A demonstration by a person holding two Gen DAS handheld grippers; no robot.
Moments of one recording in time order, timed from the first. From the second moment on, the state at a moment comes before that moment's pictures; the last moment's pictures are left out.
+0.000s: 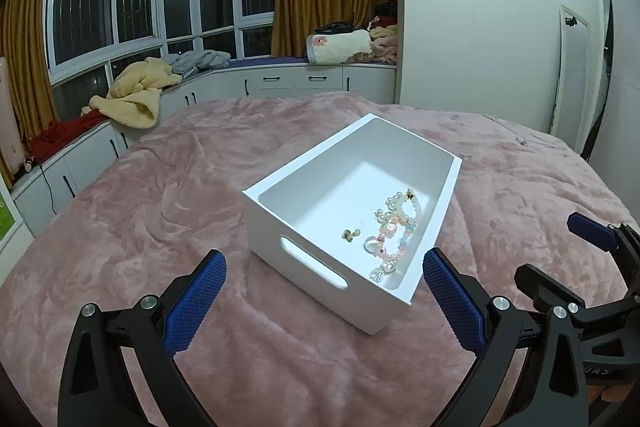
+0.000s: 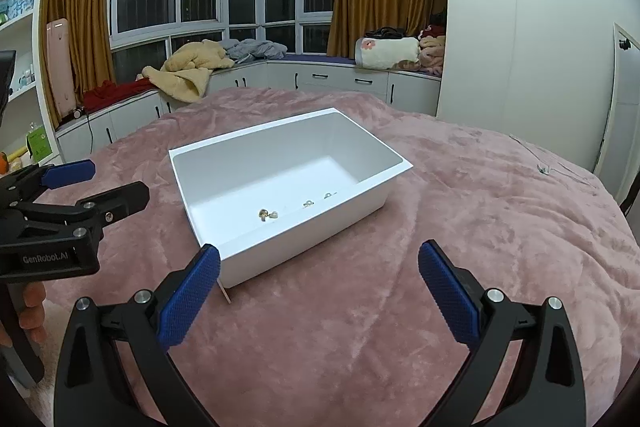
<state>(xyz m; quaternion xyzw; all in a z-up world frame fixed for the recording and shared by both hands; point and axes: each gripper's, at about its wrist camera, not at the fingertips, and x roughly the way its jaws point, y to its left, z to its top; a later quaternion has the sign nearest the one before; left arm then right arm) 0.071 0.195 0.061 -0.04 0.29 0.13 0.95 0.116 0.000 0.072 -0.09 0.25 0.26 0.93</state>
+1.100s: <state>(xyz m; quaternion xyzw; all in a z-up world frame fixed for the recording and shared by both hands) 0.073 0.191 0.055 -0.01 0.30 0.12 0.95 0.117 0.005 0.072 -0.09 0.25 0.26 0.93</state>
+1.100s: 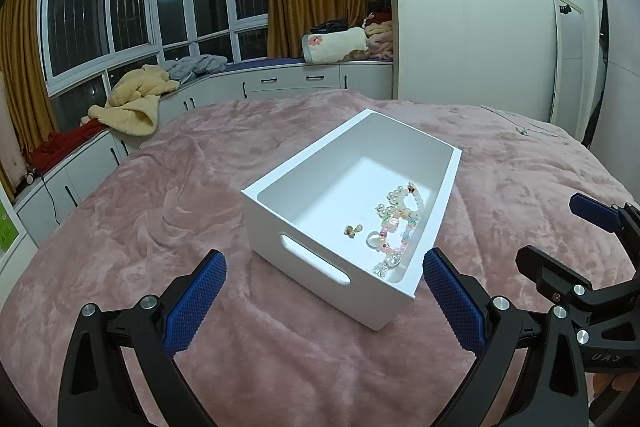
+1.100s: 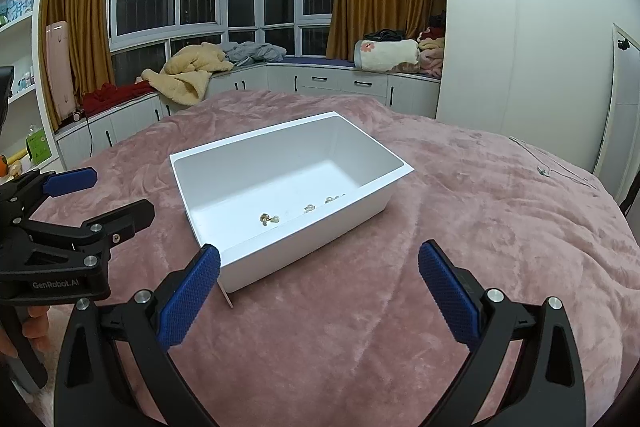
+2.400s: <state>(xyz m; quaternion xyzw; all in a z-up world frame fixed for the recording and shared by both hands) 0.067 0.187 0.062 -0.01 0.26 0.12 0.96 0.110 0.000 0.076 -0.08 0.23 0.27 0.93</state>
